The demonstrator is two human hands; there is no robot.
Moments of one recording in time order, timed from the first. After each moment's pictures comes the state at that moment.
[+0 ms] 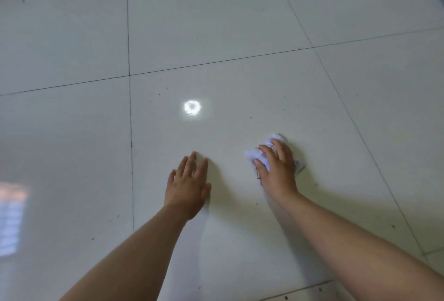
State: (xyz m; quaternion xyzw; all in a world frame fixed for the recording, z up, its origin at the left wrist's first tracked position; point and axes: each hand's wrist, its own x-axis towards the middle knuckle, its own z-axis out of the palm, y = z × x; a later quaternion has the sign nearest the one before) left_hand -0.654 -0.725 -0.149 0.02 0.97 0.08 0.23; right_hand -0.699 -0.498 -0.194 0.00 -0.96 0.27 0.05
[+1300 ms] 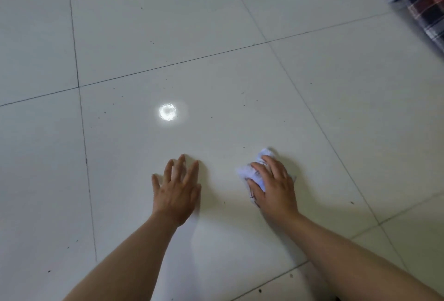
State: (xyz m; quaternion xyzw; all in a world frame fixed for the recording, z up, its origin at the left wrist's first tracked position) left_hand -0.660 -0.676 -0.154 0.09 0.98 0.05 0.19; right_hand -0.638 -0.432 -0.179 0.00 -0.98 0.21 0.02
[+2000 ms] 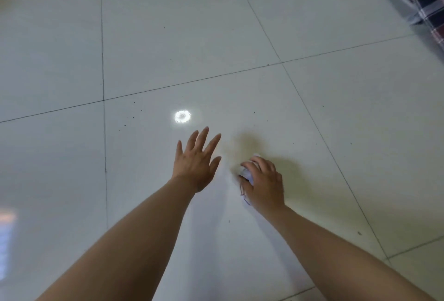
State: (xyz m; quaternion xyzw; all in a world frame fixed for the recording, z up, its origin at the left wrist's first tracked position) left_hand -0.747 -0.649 -0.097 0.10 0.98 0.03 0.15; right_hand -0.702 -0.465 -0.154 0.01 -0.98 0.21 -0.01
